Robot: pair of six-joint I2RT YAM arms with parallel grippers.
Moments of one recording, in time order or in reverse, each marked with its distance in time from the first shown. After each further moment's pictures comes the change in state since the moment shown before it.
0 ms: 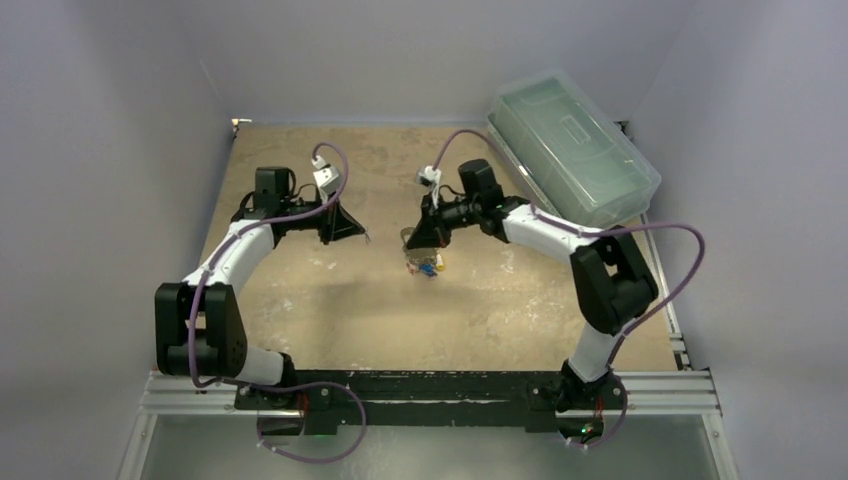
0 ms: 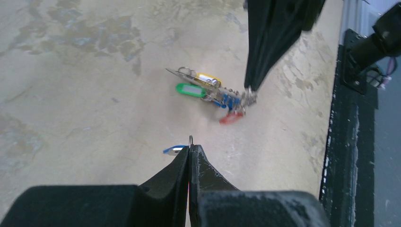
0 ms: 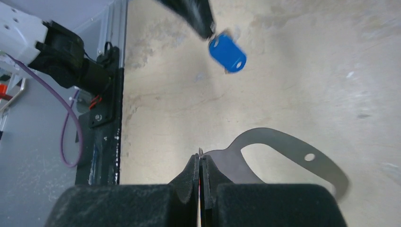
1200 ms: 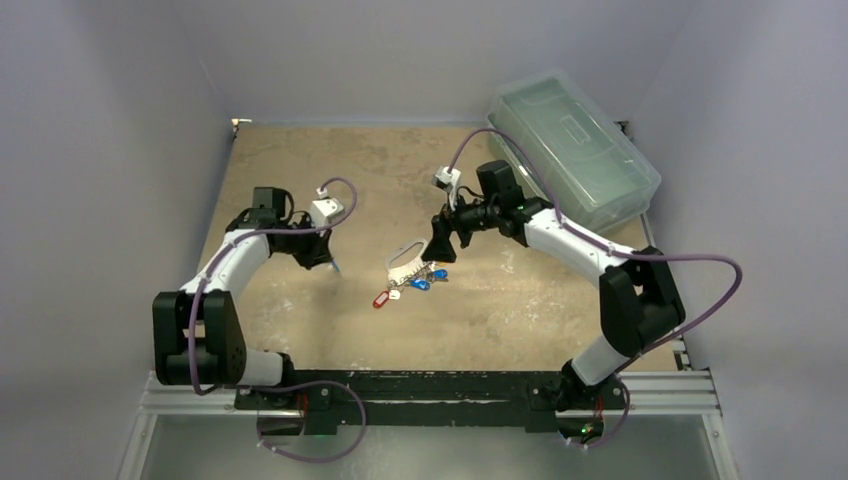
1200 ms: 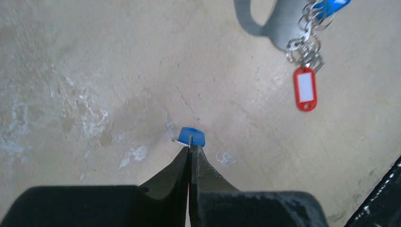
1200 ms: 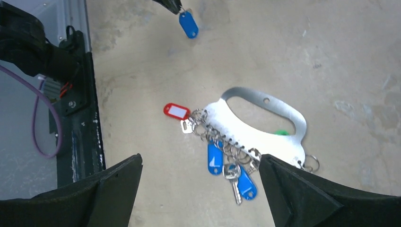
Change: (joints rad) left arm 0.055 -0.052 -0.077 -0.244 -0.464 0.240; right arm -0.010 -0.124 -0.046 -0.169 0.149 -0.087
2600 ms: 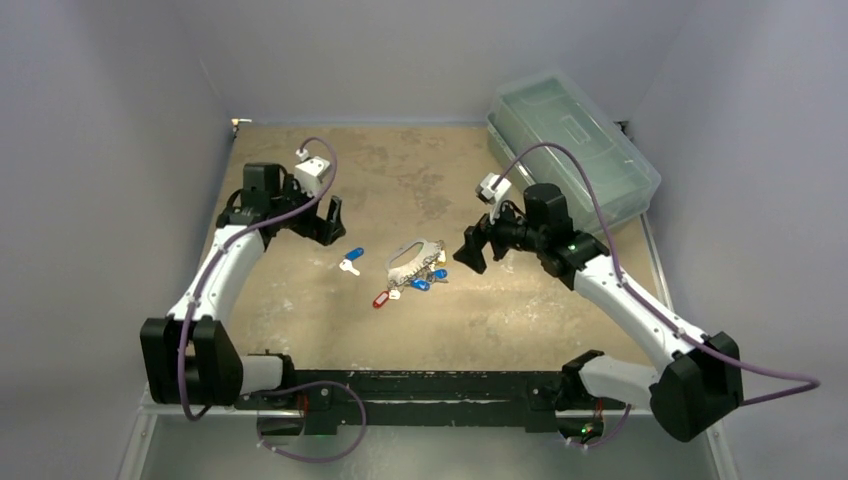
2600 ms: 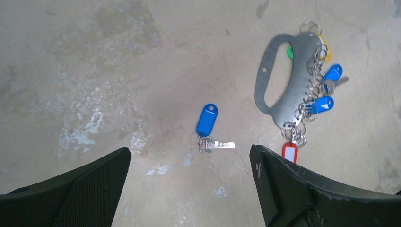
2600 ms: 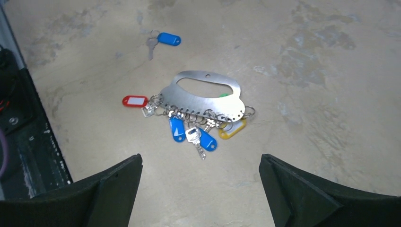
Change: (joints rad) left arm -0.049 -0.035 0.172 0.027 -0.142 -0.356; right arm -0.051 -0.426 -0.237 -0.042 0.288 0.008
